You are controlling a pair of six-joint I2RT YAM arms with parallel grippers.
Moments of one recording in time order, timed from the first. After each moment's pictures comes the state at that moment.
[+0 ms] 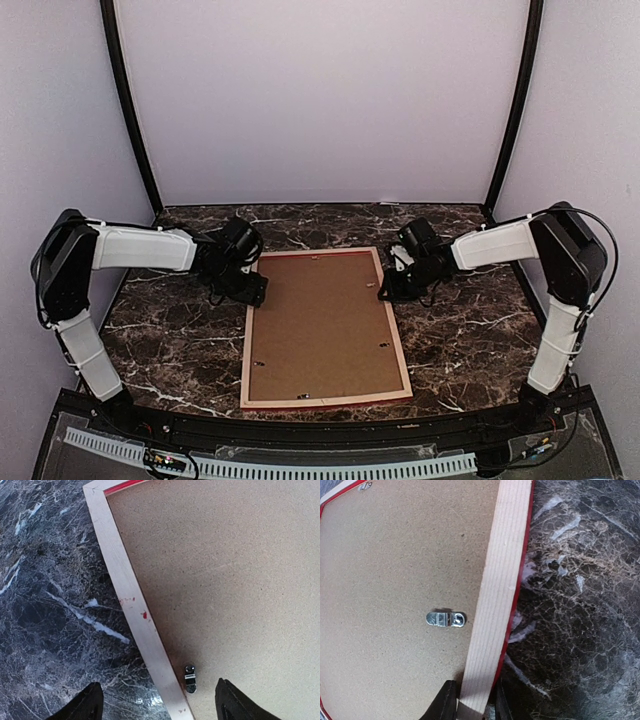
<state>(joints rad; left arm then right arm) -0.64 1.75 1.11 -0.51 -0.17 -0.33 0.57 1.85 1.07 -0.27 -0.20 0.39</state>
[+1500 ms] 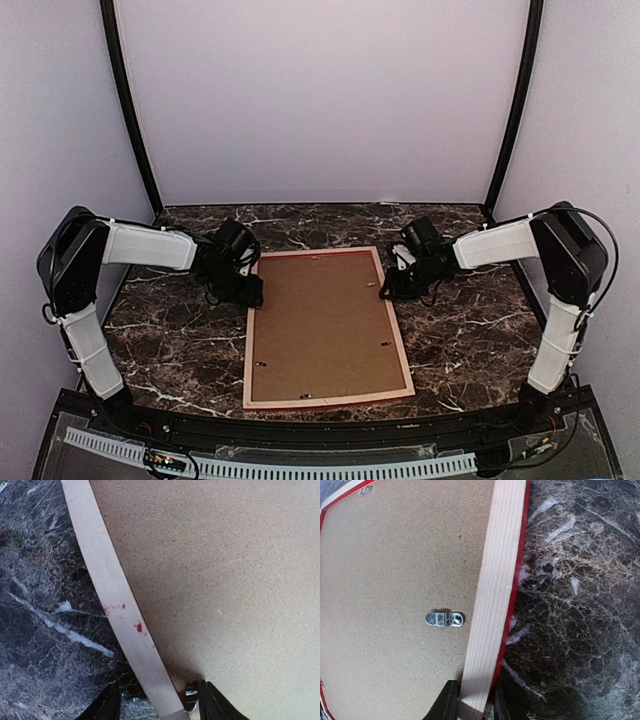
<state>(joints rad) -0.57 1.81 1.10 -0.45 -0.01 -0.31 0.55 1.85 1.07 -0.26 -0.23 0.39</state>
